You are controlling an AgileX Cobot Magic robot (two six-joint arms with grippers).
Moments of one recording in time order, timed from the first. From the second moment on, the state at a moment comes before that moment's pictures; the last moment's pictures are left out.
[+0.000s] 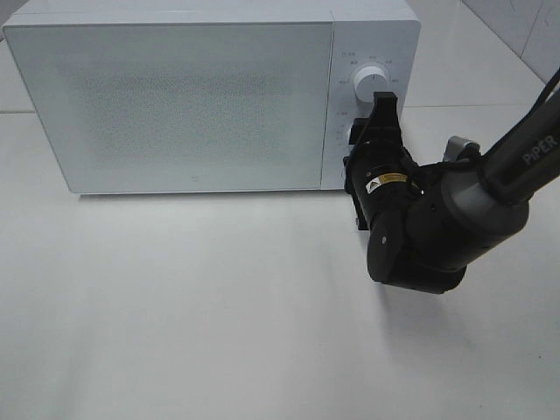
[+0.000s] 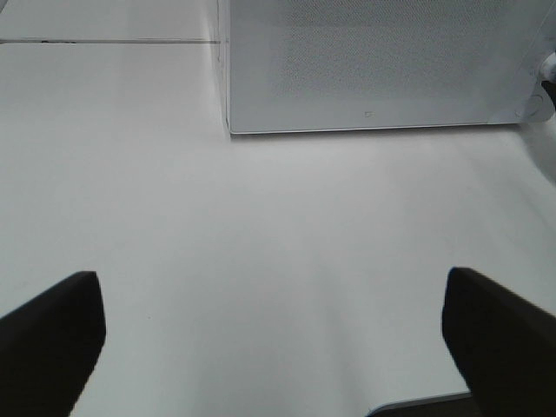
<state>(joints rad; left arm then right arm) -0.08 -0.01 -0.52 -0.13 1.08 0.05 0.66 2.13 -0.81 0.69 -1.22 1.34</state>
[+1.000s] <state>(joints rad) -0.08 -0.01 -0.52 -0.13 1.08 0.05 0.65 2.01 -0.65 0.54 -1.21 1.17</state>
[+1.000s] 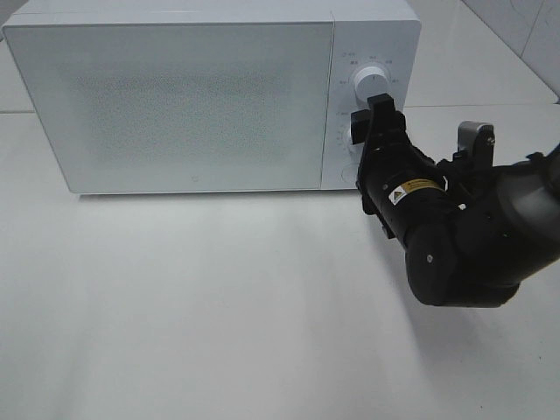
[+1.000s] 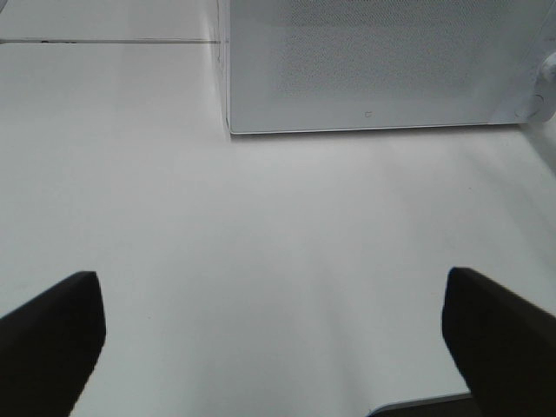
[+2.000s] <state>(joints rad) -0.08 -0.01 -0.52 -0.13 1.08 0.05 0.65 1.46 -0.54 0.51 -0.25 -0.14</state>
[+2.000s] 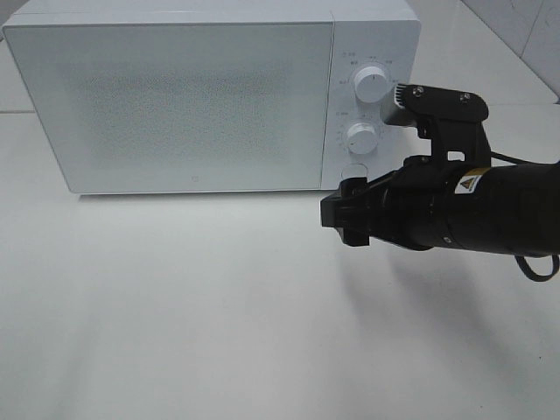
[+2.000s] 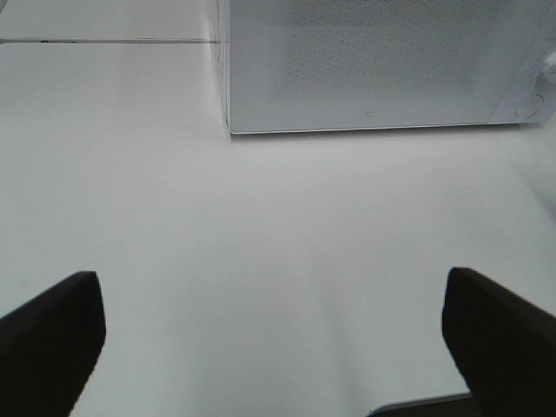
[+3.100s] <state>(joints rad) -0.08 -0.01 -0.52 -0.13 1.08 0.05 0.65 0.67 -0.65 0.07 0.87 0.03</state>
